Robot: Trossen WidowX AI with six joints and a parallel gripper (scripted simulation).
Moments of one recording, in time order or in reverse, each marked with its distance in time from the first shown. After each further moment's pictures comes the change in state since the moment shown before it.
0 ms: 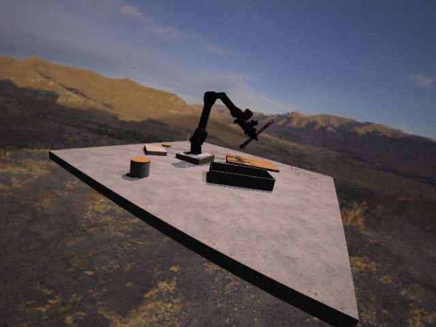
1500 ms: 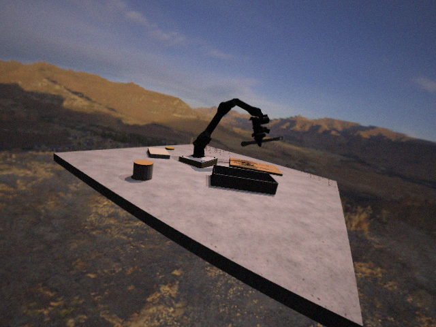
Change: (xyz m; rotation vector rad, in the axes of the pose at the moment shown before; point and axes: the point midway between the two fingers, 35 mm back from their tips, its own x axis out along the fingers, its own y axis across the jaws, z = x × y) arm 0.017 -0.004 0.002 0.002 0.545 0.025
